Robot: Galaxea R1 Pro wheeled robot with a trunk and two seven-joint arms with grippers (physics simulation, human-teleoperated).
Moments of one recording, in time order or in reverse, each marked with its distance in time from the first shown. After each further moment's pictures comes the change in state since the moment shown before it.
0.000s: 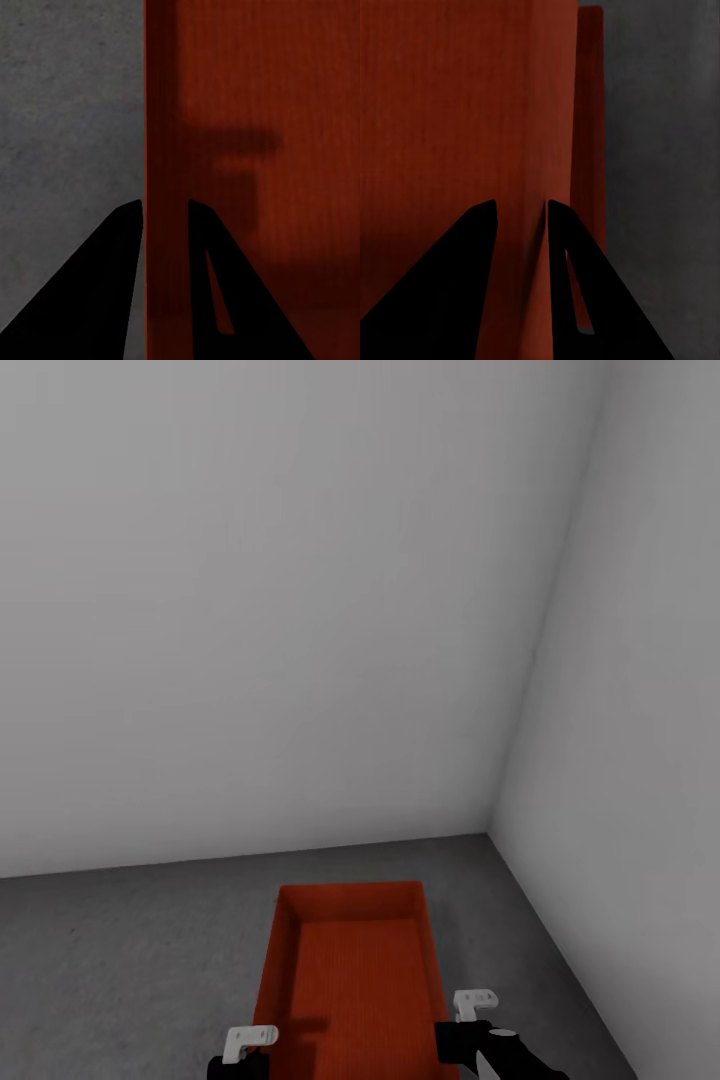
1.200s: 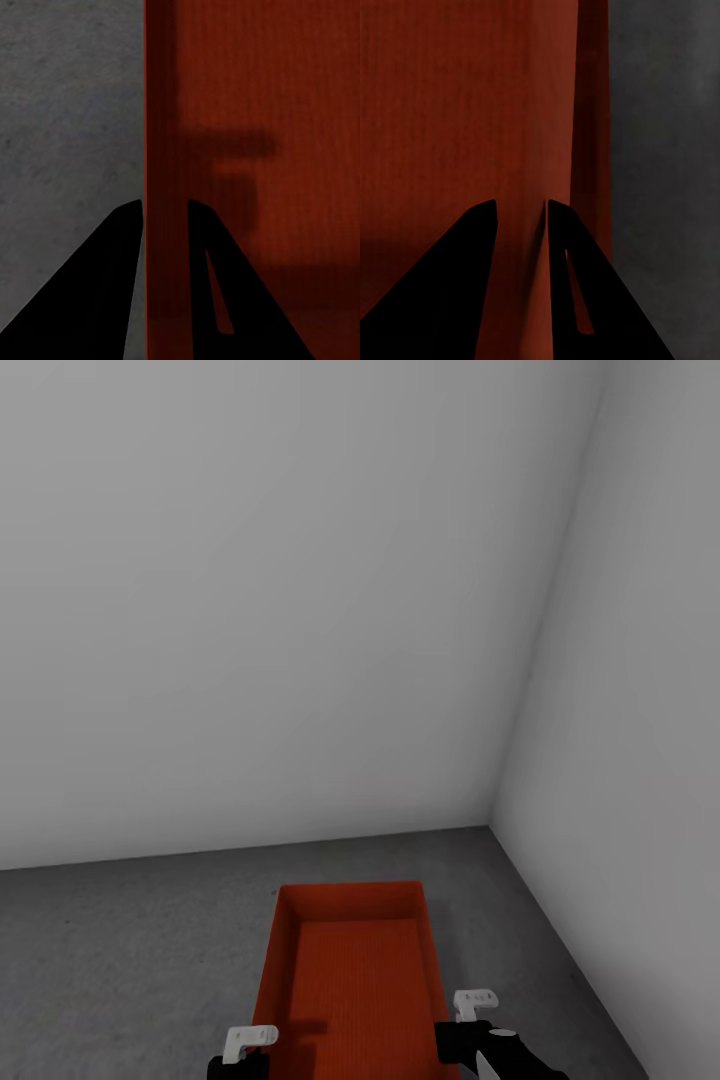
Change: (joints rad) left arm 0.000 0.000 0.000 0.000 0.000 0.000 -0.001; right arm 0.000 0.000 0.000 0.000 0.000 0.000 -0.001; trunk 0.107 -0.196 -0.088
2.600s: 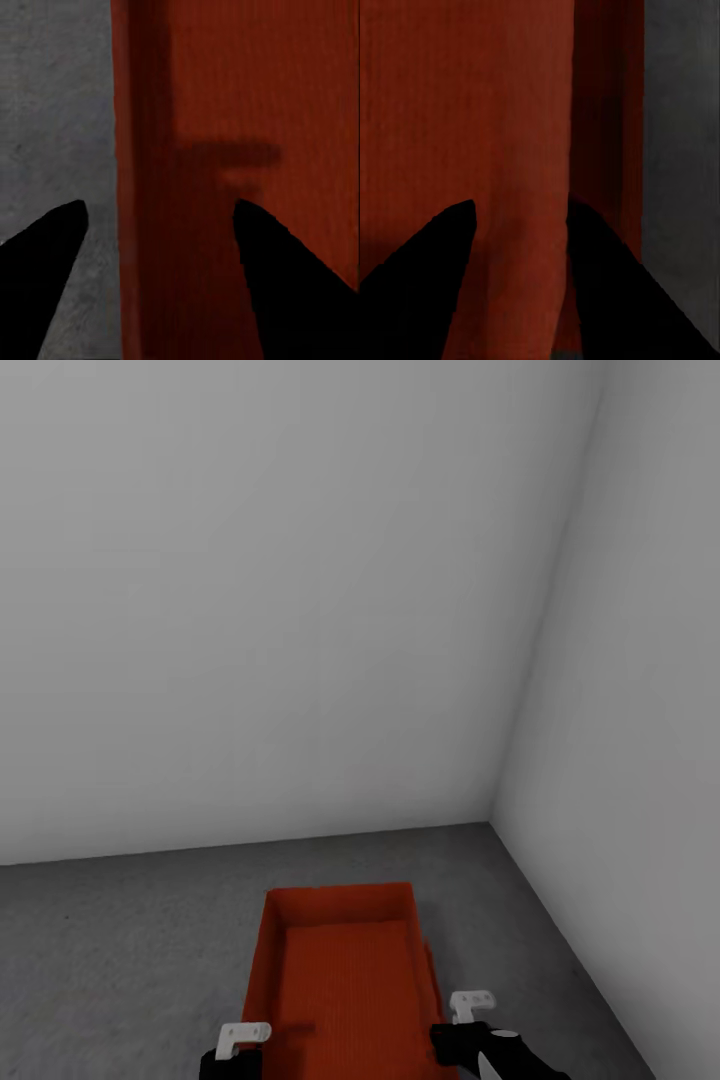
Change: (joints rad) left arm 0.000 0.022 -0.005 -0.009 -0.003 -0.014 -0.002; right arm 0.000 -0.006 0.008 0.004 -0.010 0.000 0.073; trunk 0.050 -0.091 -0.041
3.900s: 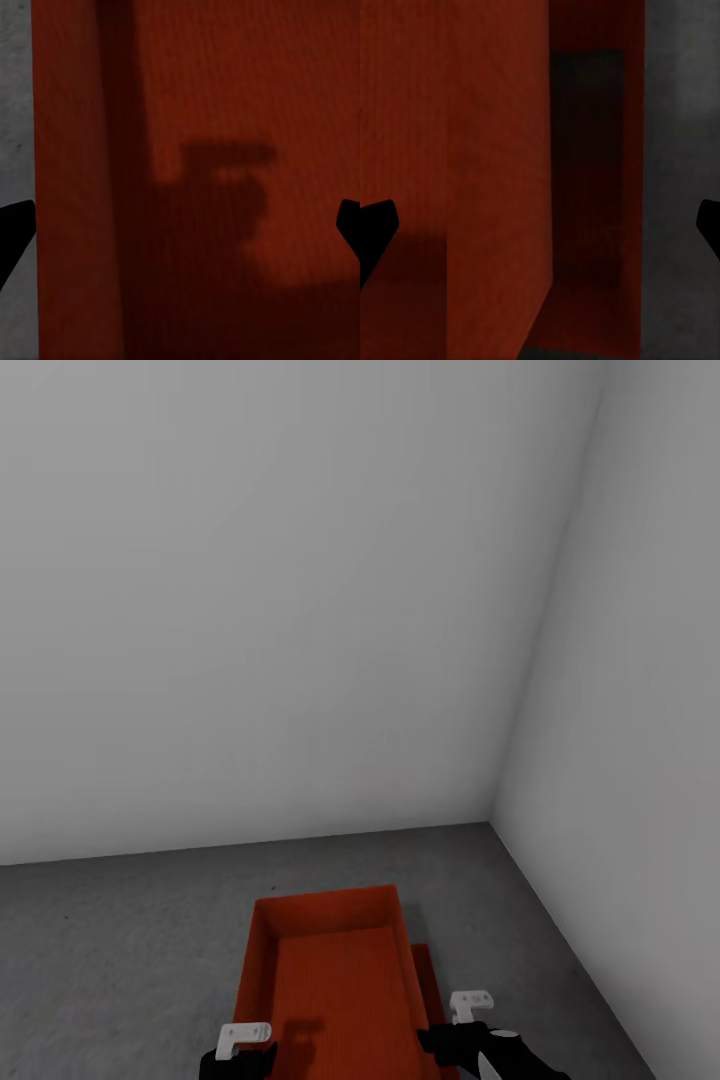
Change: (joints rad) left arm 0.000 0.000 0.000 0.000 0.000 0.001 0.000; right arm 0.000 0.000 0.000 0.000 0.000 0.000 0.001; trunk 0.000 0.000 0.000
